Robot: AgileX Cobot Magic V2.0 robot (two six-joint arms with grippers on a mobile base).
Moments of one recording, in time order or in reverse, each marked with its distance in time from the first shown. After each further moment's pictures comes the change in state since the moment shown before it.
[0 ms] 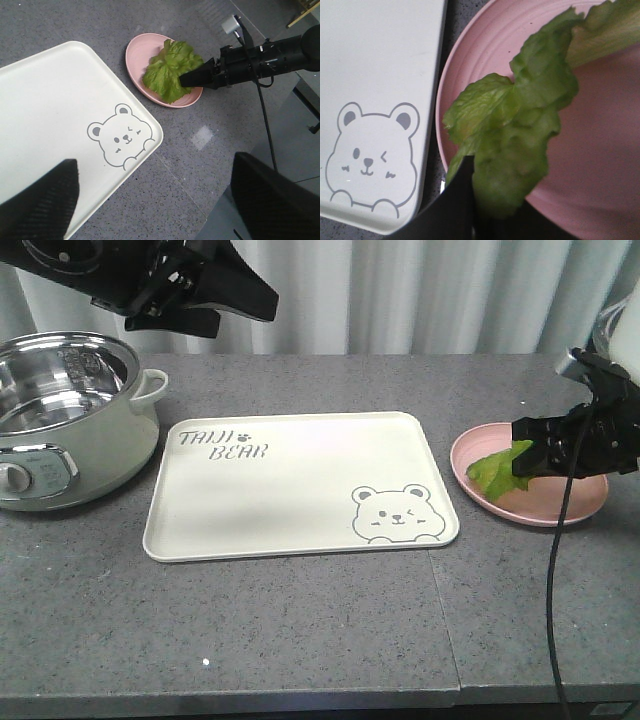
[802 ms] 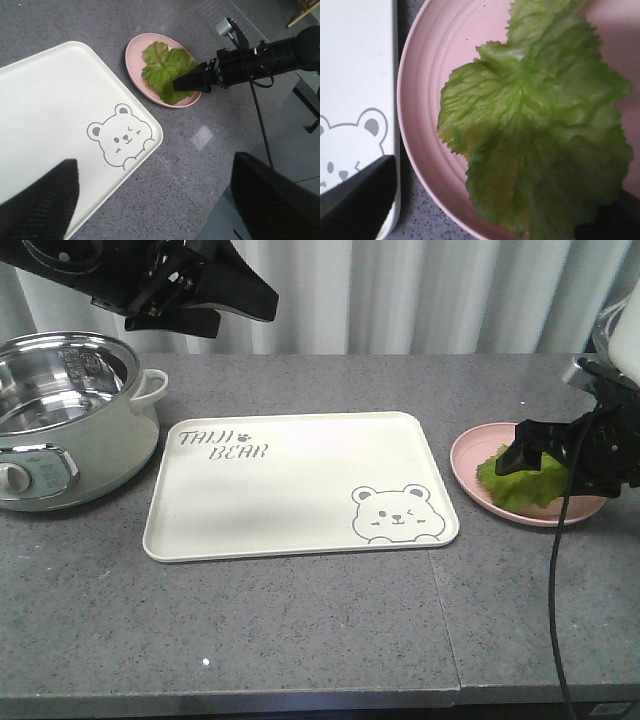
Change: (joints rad) left arm 0.000 0.000 0.000 0.000 0.000 0.000; right arm 0.000 0.011 0.000 -0.095 -0.017 0.177
